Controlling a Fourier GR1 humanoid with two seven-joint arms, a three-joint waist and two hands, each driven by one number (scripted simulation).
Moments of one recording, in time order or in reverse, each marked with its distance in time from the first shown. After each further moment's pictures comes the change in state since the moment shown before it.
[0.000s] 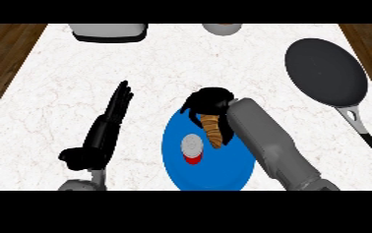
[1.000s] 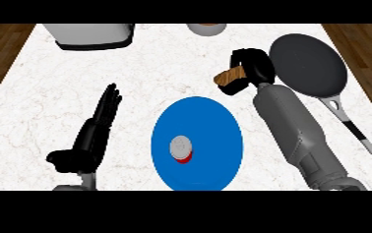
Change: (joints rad) left arm 0.038 0.015 0.047 -0.019 0.007 0.005 0.013; right arm 0.008 -0.094 -0.420 -0.043 -0.152 -0.479 0.696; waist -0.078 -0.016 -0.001
